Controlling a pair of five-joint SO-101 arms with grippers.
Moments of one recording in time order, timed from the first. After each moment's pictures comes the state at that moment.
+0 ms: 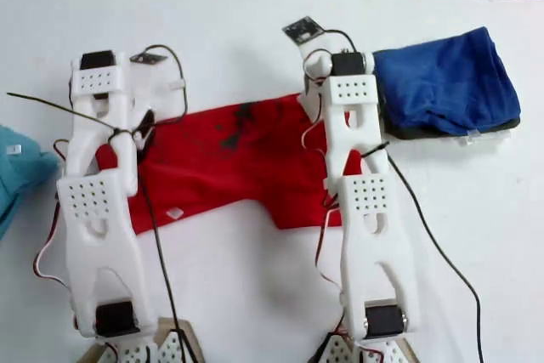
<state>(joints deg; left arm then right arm) -17.7 59.5 -47.0 101.7 -22.4 -9.8 76.7 -88.7 95.8 26.9</state>
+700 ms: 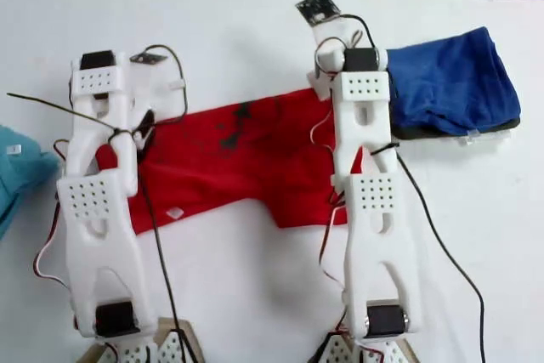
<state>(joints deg) -17.7 60.0 -47.3 101.7 -22.4 -7.6 73.9 -88.7 83.2 27.1</state>
